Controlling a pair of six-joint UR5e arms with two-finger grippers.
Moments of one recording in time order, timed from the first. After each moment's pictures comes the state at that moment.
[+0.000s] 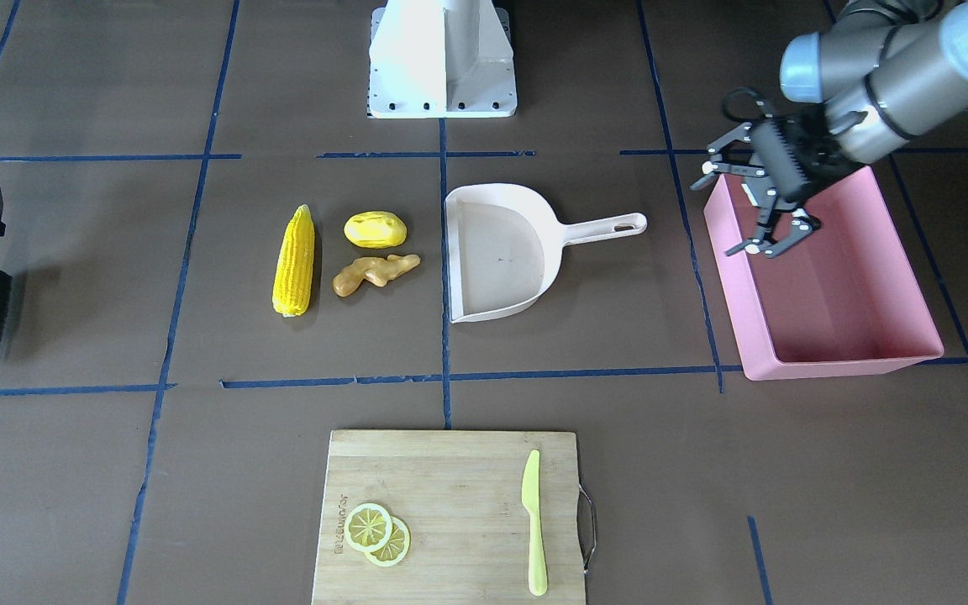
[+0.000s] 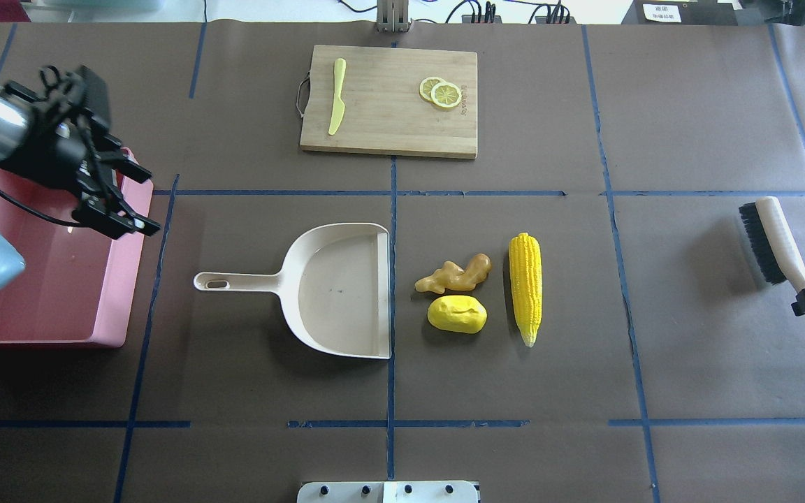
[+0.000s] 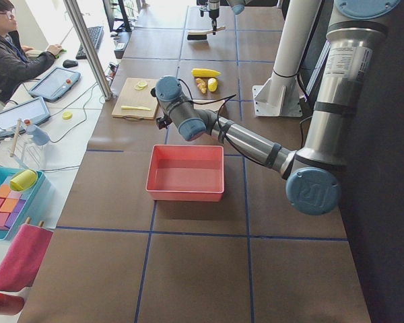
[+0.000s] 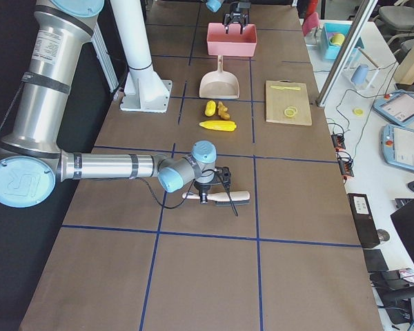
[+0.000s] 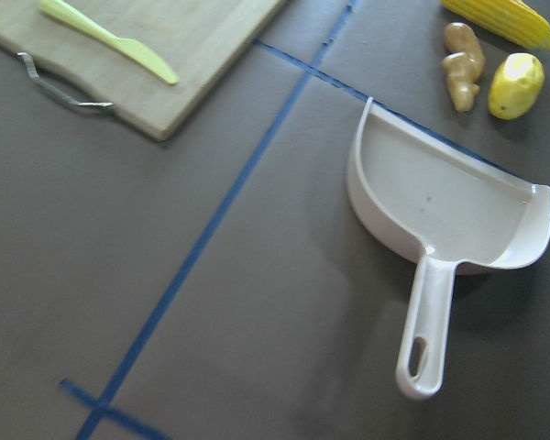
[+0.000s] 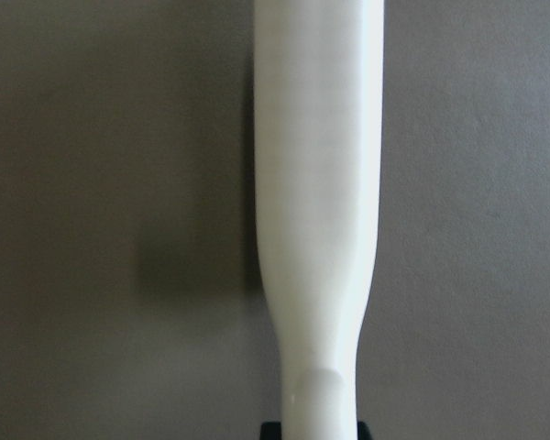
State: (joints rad) left arm -0.91 -1.84 -1.84 -2.07 -2.41 0.05; right arm 0.99 -1.86 1.78 -1.04 2.19 0.60
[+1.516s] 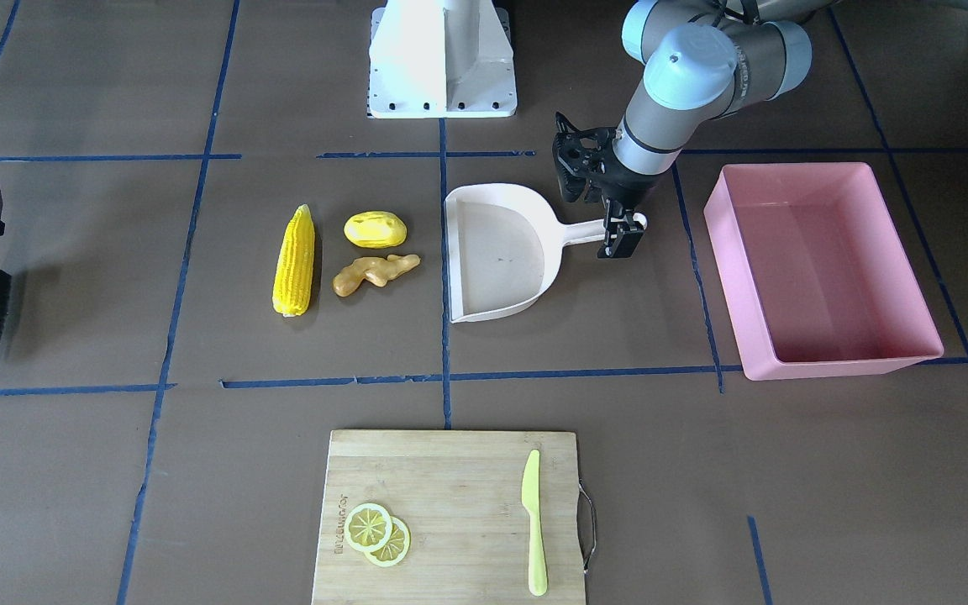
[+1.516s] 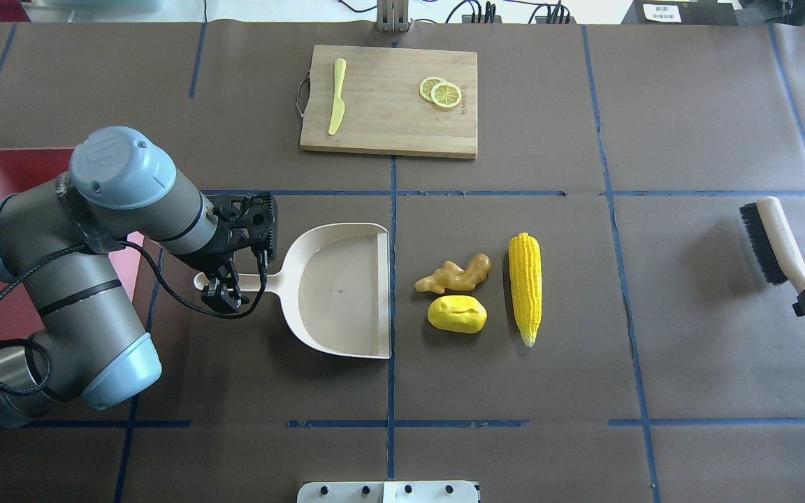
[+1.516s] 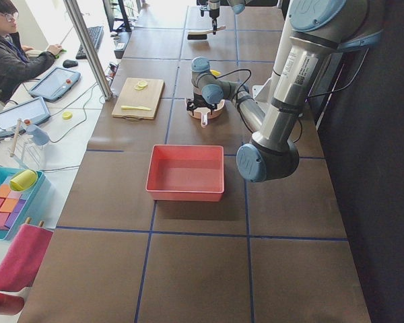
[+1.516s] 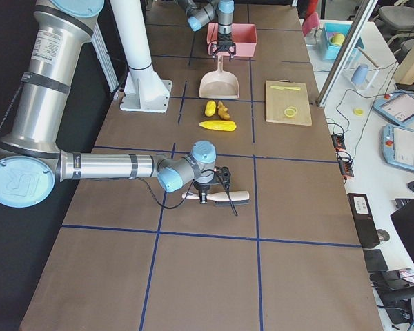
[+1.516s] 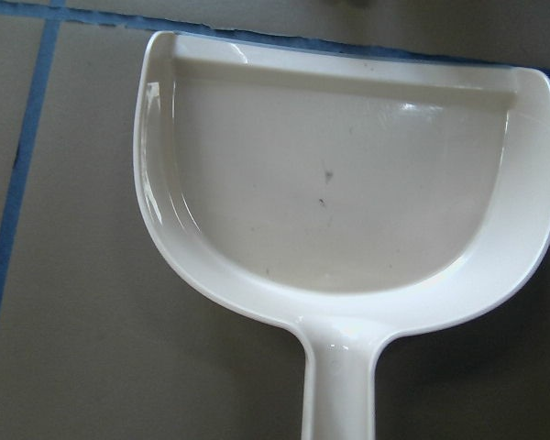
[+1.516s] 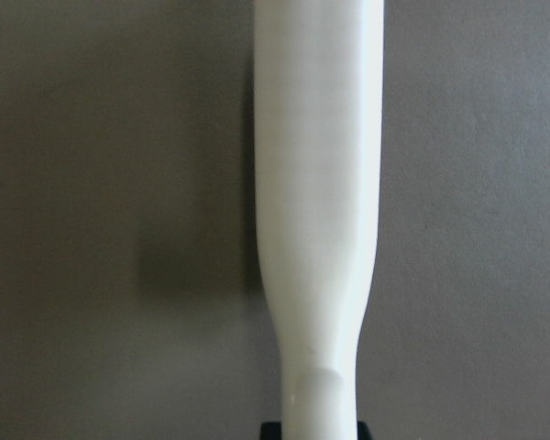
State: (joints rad) left arm -0.62 -1.99 -1.84 -1.66 -2.03 0.35; right arm 1.00 -1.86 1.78 -1.04 2.19 0.60
